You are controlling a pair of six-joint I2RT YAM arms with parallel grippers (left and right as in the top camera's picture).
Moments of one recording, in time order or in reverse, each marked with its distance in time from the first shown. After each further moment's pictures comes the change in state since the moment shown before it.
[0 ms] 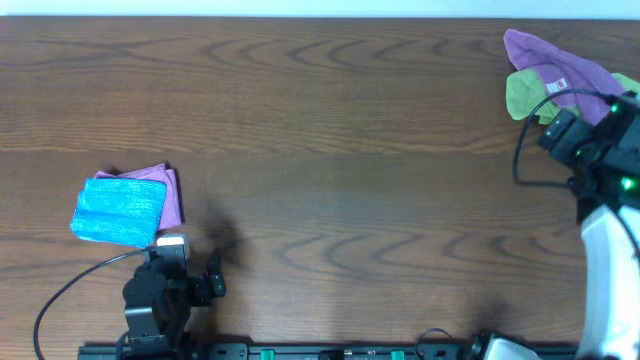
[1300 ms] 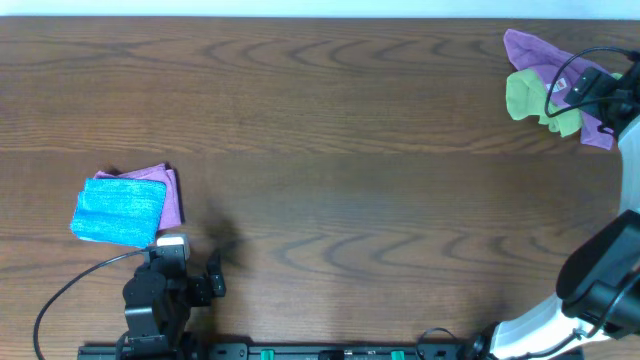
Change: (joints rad) left arm 0.000 0.000 0.000 0.000 0.000 0.000; right arm -0.097 0.491 0.442 -0.068 -0.093 -0.046
